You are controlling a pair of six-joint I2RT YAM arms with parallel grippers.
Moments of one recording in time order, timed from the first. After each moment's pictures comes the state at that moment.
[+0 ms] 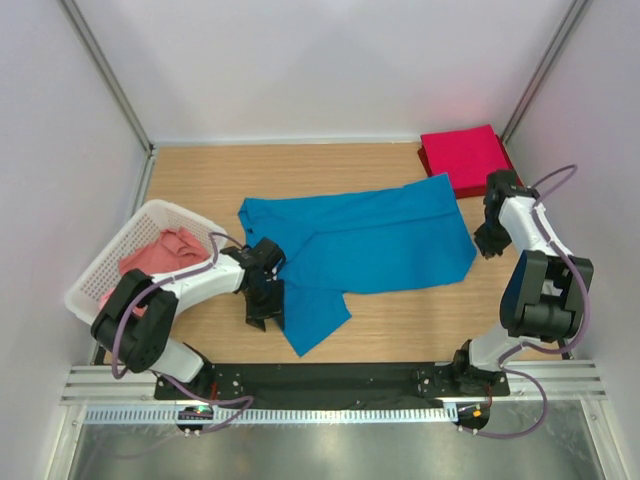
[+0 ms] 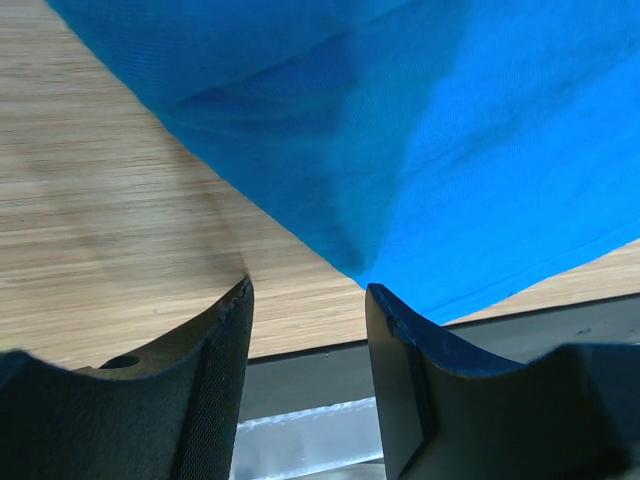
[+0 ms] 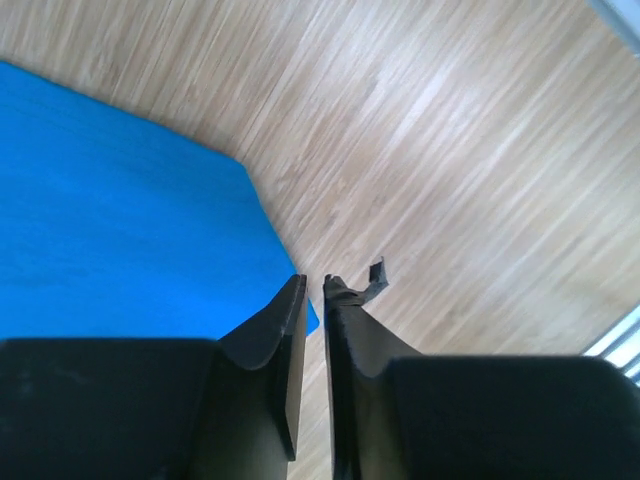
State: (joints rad) left arm -0.62 1.48 0.76 -0.74 0.20 -0.69; right arm -0.19 1.59 1.19 -0.94 0.39 0.73
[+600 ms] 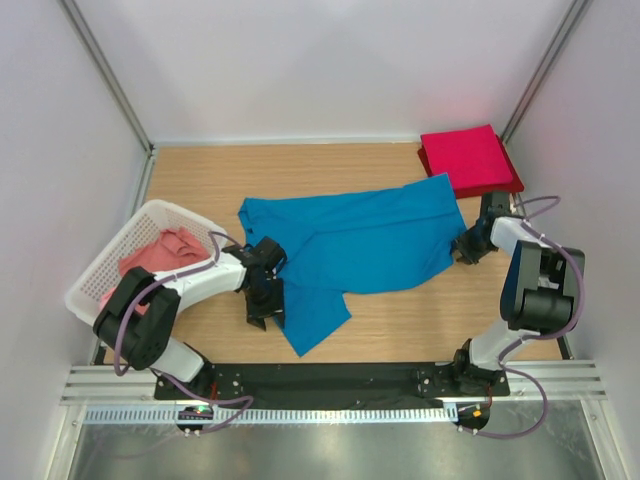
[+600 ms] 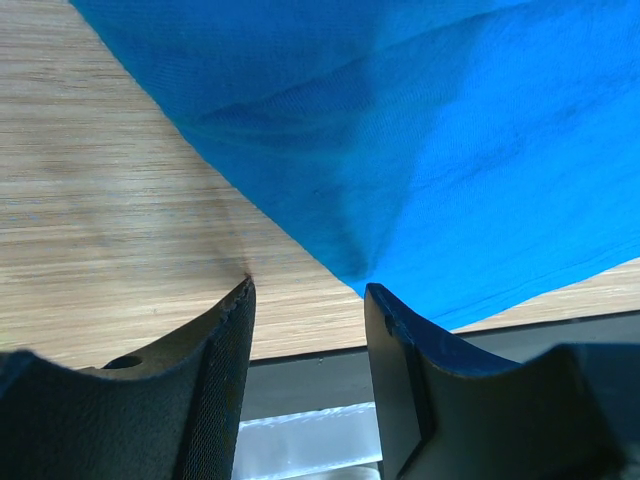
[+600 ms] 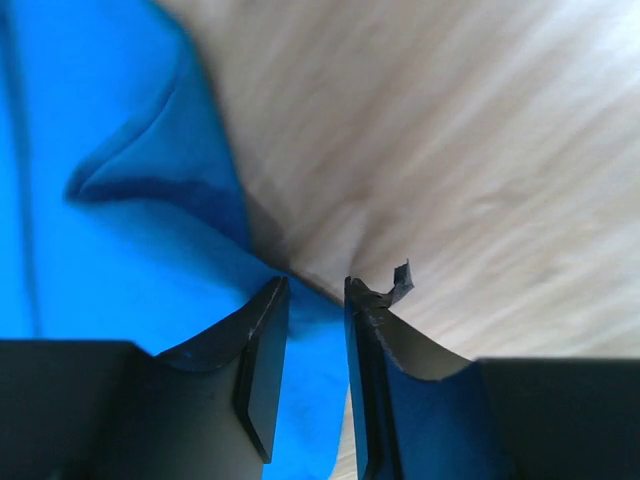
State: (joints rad) left arm -0.62 1.50 0.77 -0.75 0.17 -0.73; right arm -0.22 1.65 0.94 -0.51 0.04 0.79
